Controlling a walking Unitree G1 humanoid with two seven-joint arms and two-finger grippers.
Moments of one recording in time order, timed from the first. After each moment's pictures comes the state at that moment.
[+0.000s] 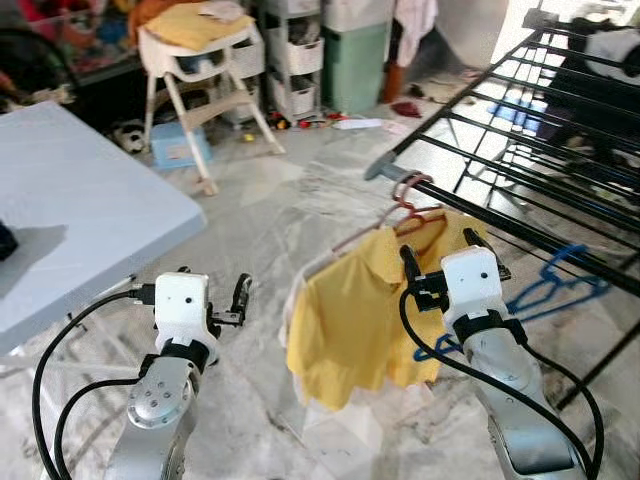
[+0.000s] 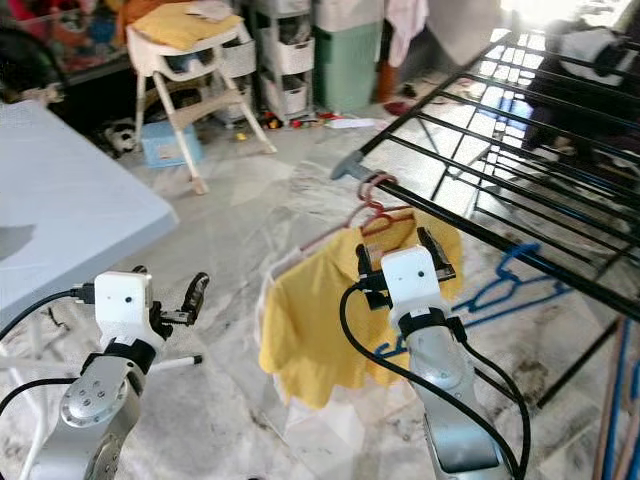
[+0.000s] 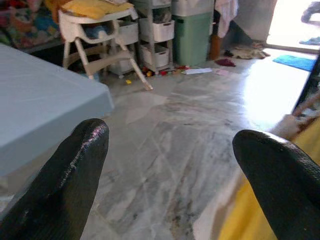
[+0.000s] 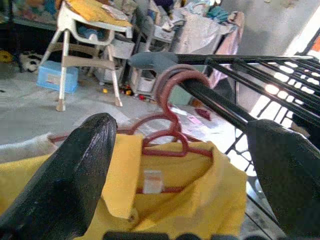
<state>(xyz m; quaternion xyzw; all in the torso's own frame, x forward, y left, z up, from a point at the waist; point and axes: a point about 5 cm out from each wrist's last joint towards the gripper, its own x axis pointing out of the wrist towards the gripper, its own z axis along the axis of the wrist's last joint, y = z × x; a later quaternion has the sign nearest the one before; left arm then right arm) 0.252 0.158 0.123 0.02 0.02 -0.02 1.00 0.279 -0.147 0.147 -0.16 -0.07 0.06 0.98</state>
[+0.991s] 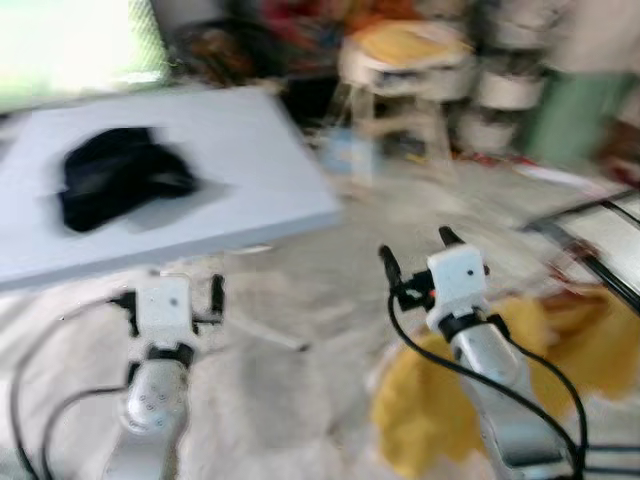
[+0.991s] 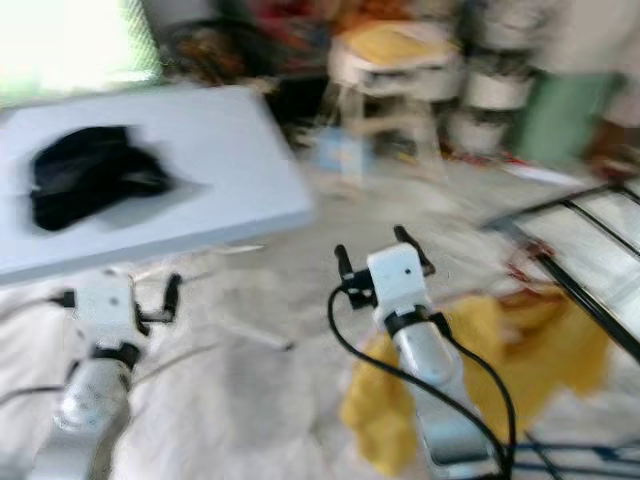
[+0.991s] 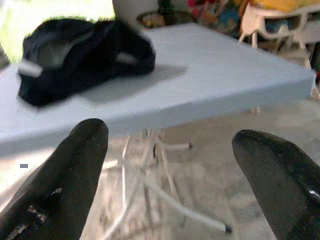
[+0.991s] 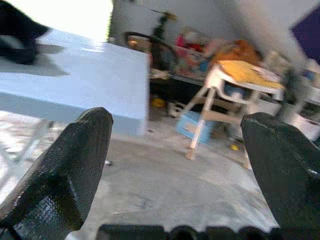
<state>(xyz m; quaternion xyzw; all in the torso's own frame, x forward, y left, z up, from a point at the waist) 0.247 0.165 0.115 0.04 0.03 0.04 1.00 0.282 -0.136 0.147 -0.13 -0.07 0.11 0.98</state>
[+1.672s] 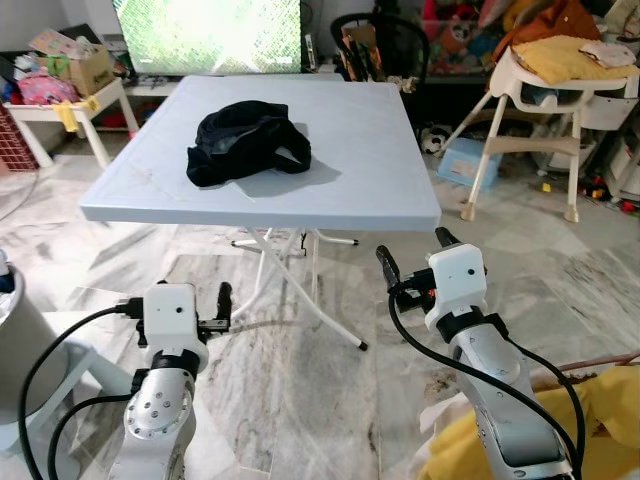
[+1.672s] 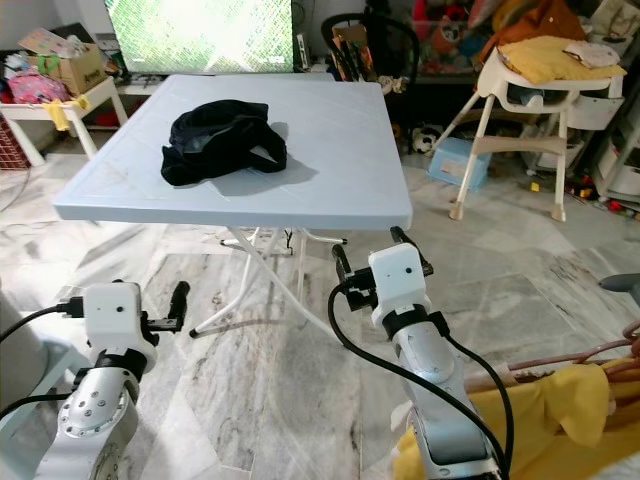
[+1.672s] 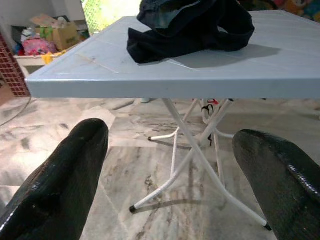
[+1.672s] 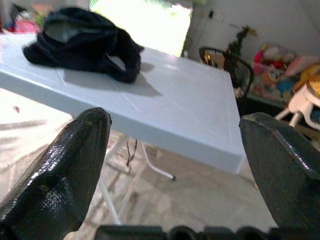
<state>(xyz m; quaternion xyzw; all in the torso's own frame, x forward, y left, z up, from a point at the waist) 0.245 0.167 0.114 0.04 0.03 0.05 1.00 0.283 -0.132 0.145 -0.11 -0.06 0.12 0.98</state>
